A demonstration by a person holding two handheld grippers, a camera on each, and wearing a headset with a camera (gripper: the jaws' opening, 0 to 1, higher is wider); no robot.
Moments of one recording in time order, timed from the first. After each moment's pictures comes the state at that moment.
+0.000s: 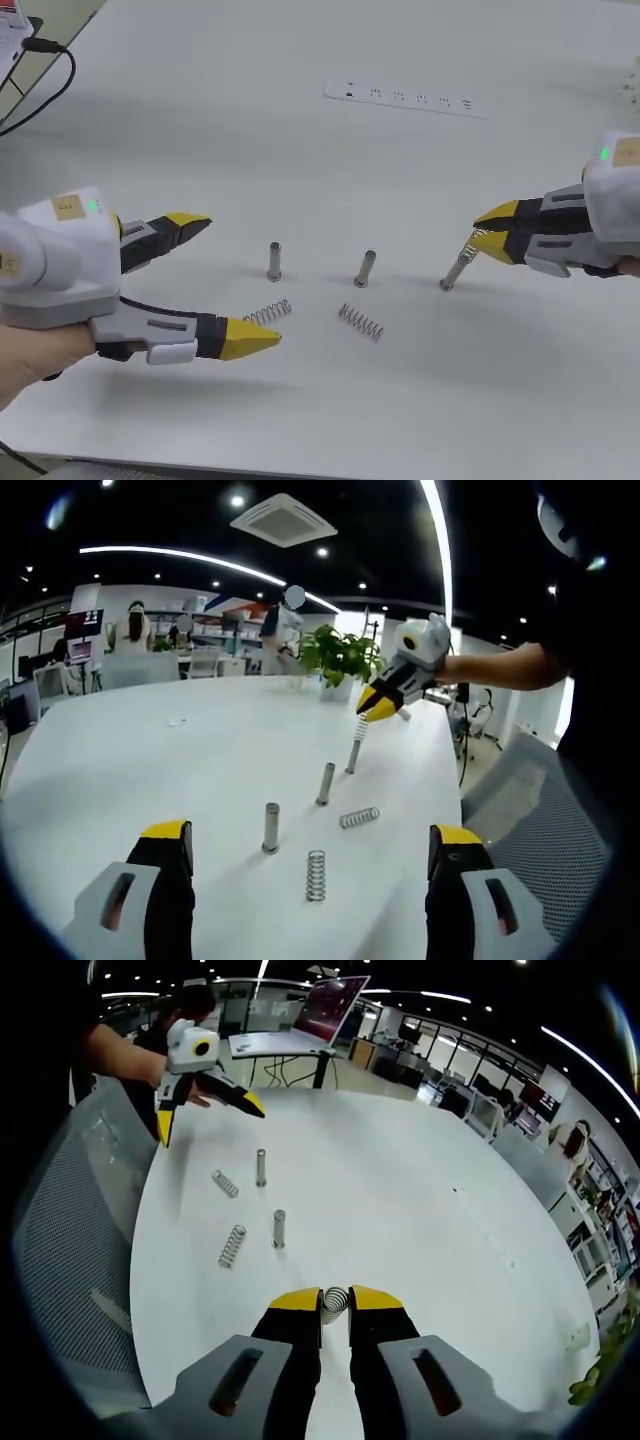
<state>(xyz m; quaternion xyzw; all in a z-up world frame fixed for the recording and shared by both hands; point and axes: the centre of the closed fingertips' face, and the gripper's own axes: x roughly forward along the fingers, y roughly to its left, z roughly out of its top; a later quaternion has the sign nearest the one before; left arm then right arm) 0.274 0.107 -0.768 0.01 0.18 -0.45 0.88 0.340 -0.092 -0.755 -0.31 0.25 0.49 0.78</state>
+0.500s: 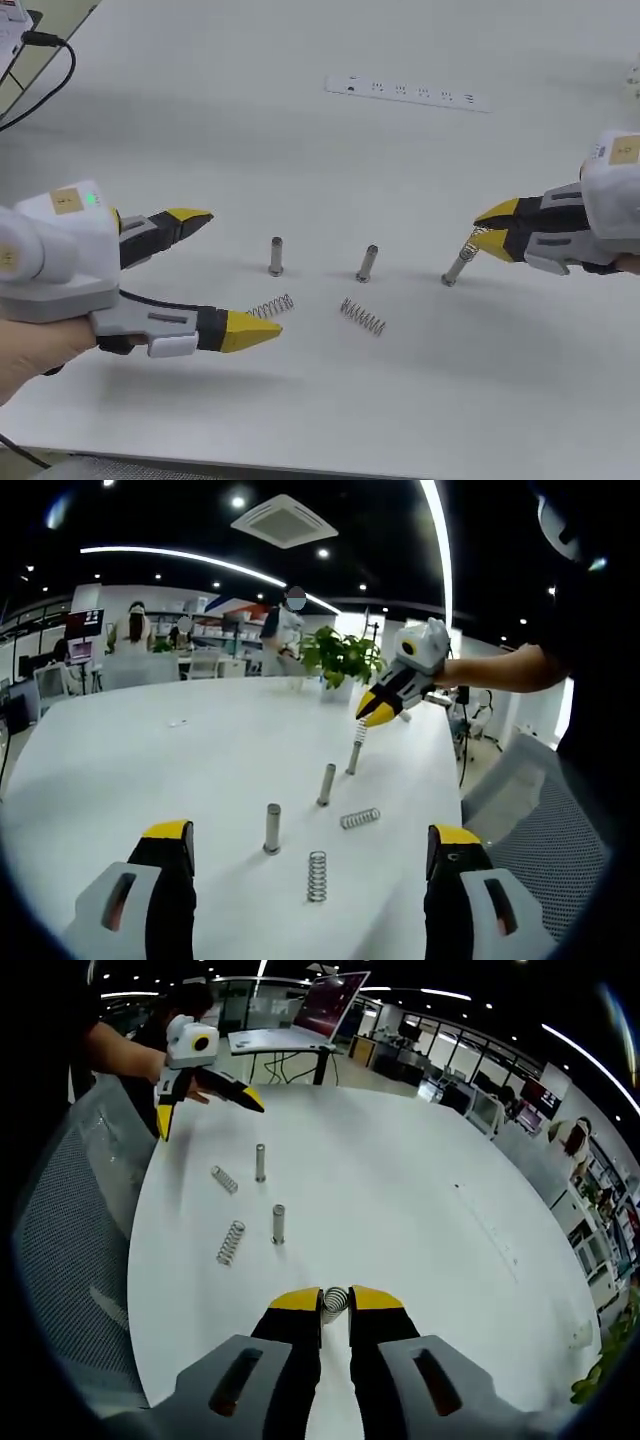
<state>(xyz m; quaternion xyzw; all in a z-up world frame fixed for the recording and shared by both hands) 0.276 0.108 -0.768 0.01 0.18 -0.45 0.88 0.342 -0.092 -0.761 -0.31 0.25 0.49 0.78</state>
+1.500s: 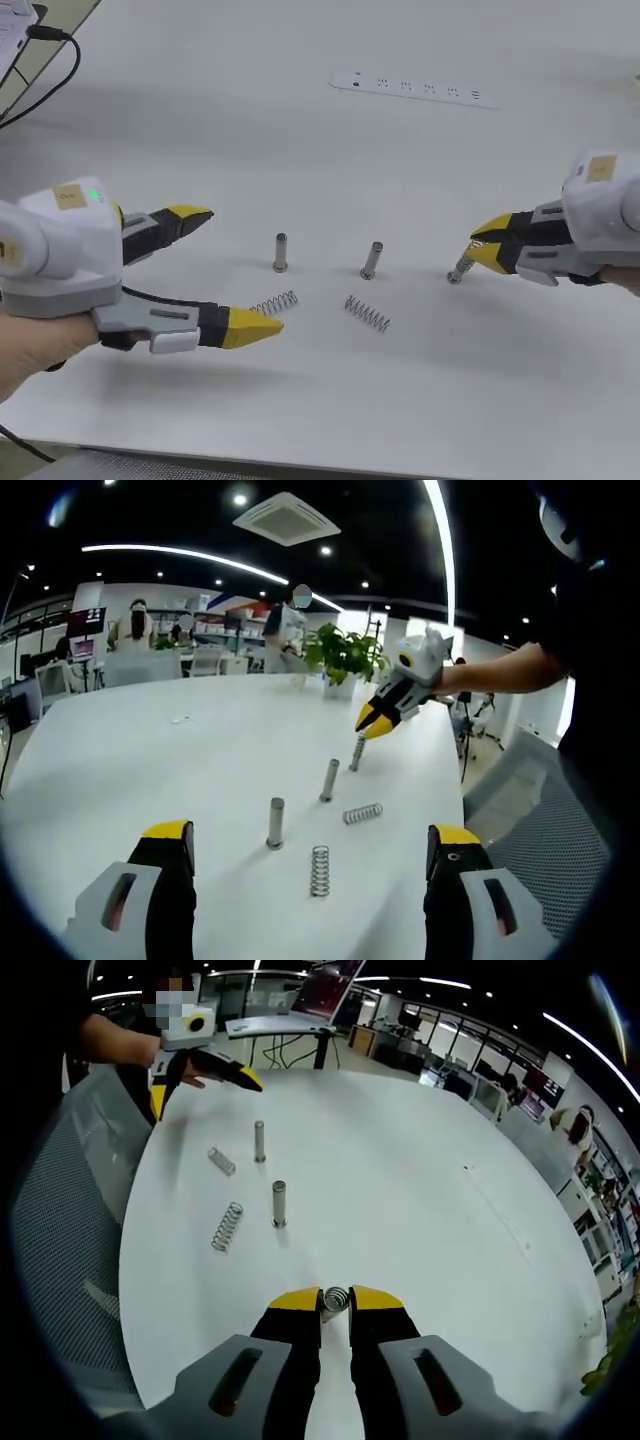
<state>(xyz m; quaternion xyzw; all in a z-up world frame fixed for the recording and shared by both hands) 0.276 0.112 -0.772 0.01 0.18 -0.44 0.88 0.342 -0.094 -0.790 -0.31 0.28 0.49 0.77</state>
